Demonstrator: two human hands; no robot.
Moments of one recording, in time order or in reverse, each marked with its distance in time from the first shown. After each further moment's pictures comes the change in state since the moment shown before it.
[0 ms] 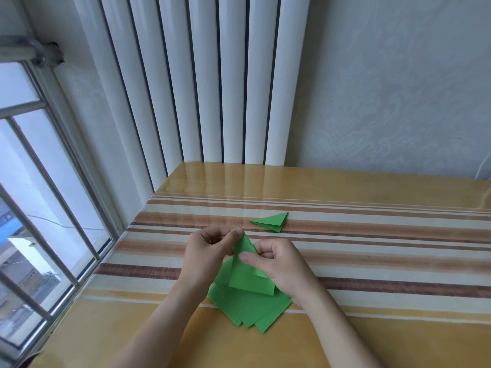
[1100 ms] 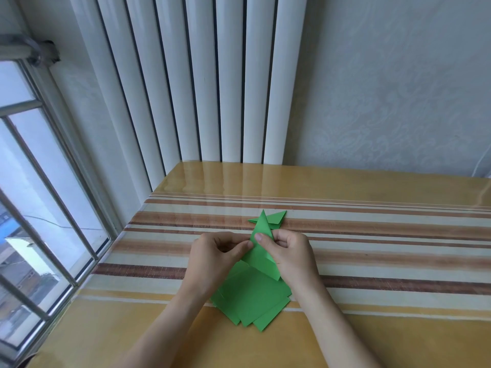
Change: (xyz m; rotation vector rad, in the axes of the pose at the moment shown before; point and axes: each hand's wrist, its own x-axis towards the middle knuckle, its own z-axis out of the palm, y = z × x) left_hand -0.010 0.001 0.006 0.353 -0.090 0.118; right_hand 0.001 0.001 -0.004 0.037 0.351 0.005
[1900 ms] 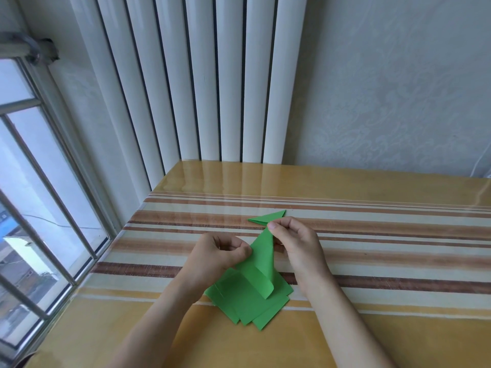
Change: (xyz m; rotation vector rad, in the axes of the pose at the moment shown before) left_hand 0.006 -0.003 -0.010 -0.193 -0.221 -0.168; right_hand 0.009 -0.005 -0.013 0.272 0.020 -0.003
